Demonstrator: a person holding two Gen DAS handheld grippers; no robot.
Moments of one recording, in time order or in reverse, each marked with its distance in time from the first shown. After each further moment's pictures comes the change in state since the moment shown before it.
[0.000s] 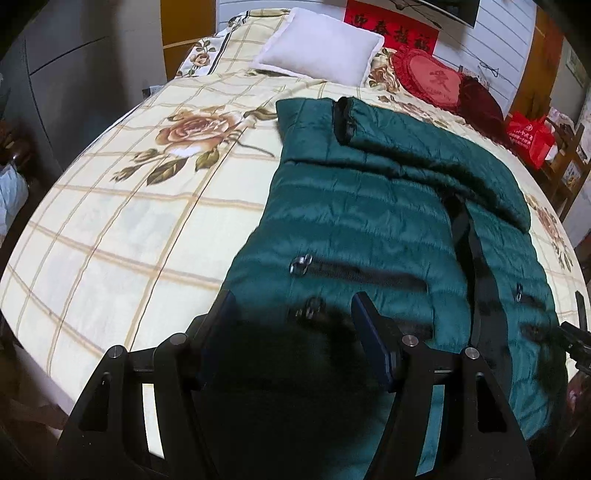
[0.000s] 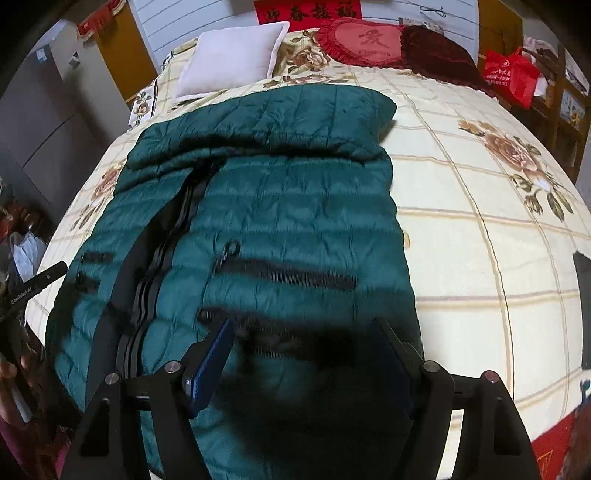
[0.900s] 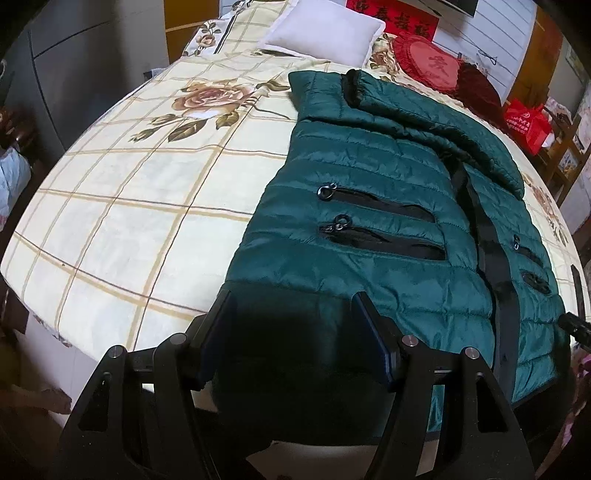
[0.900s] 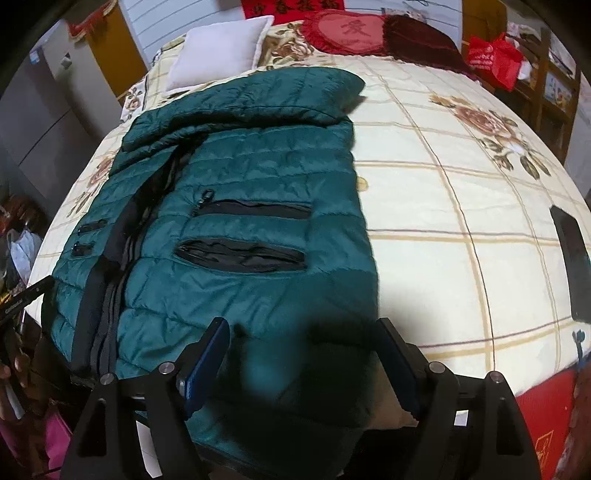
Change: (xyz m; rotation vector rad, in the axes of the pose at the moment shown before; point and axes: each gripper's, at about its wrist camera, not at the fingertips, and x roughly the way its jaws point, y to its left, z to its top) left arm -0.020 0.028 -0.044 -0.005 0.063 -0.021; right arm -0.020 -0.033 -0.044 0.046 0.043 -0.015
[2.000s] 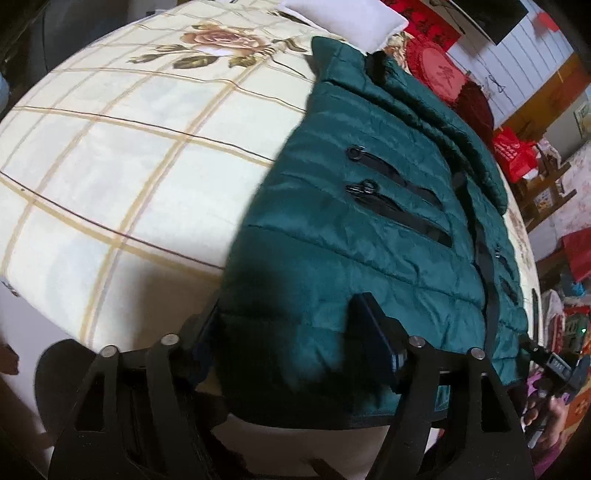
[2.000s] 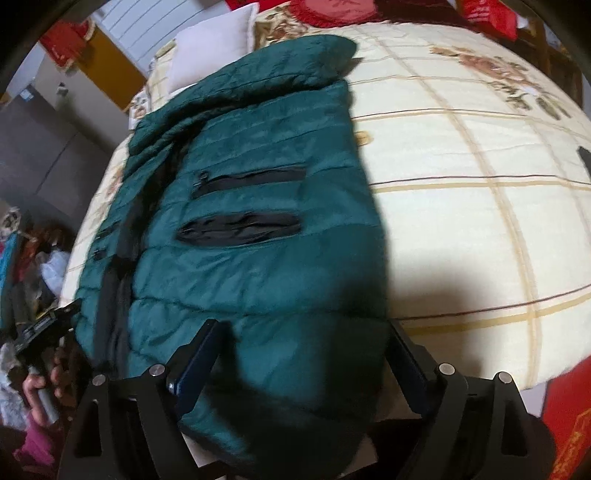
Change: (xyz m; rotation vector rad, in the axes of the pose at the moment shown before) left arm 0.023 0.039 -0.018 -0.170 0.118 -0.208; right arm 0.019 -0.014 -0.013 0.085 0.077 0.209
